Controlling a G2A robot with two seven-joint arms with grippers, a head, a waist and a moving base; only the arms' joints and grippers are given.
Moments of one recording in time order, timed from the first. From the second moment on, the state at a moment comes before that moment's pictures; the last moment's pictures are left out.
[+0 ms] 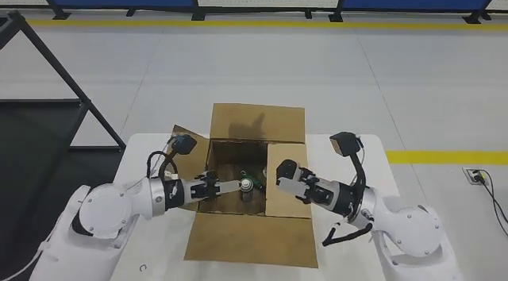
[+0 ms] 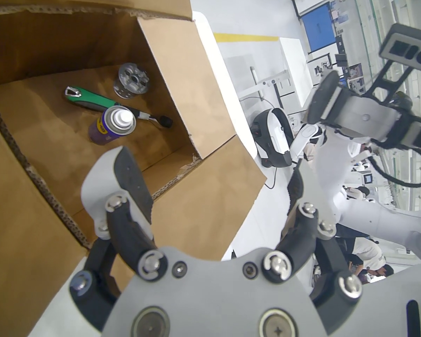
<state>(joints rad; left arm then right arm) 0.81 -1.04 -1.26 -1.71 0.08 0.00 -1.07 -0.97 -1.36 1.44 -1.82 0.01 -0.26 0.98</state>
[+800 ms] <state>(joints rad) 0.53 -1.18 -0.79 -1.37 0.06 0.05 -0.83 -1.15 -1.30 1.70 -1.91 0.12 -0.28 1.06</state>
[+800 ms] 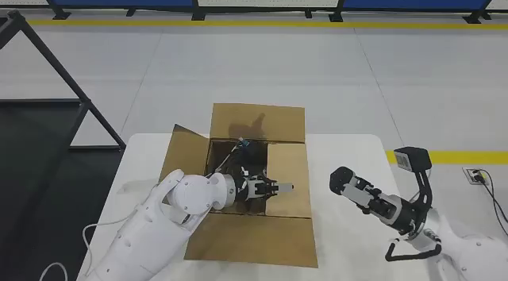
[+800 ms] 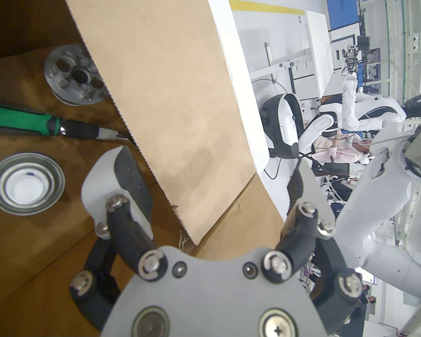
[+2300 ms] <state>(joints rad) 0.47 -1.26 -0.77 -1.43 0.03 -0.07 -0.65 -1.21 -1.24 1.72 -1.96 0.15 -0.31 1.10</state>
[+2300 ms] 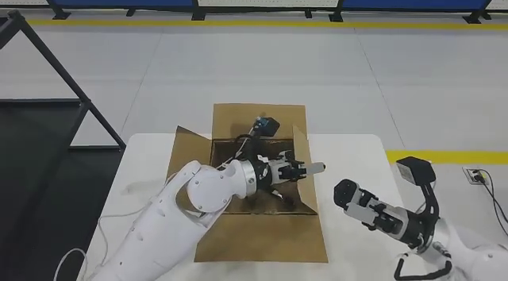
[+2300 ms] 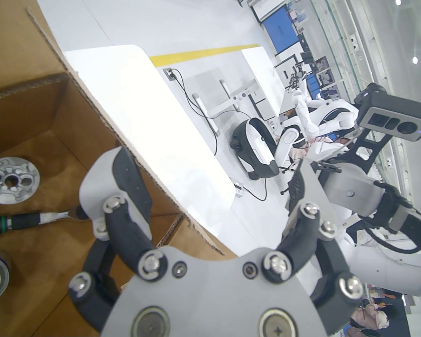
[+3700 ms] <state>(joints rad) 0.23 -1.53 -0.55 -0.96 -0.07 -0.21 -0.55 -1.26 -1.17 1.70 -1.96 0.08 -0.19 1.04</state>
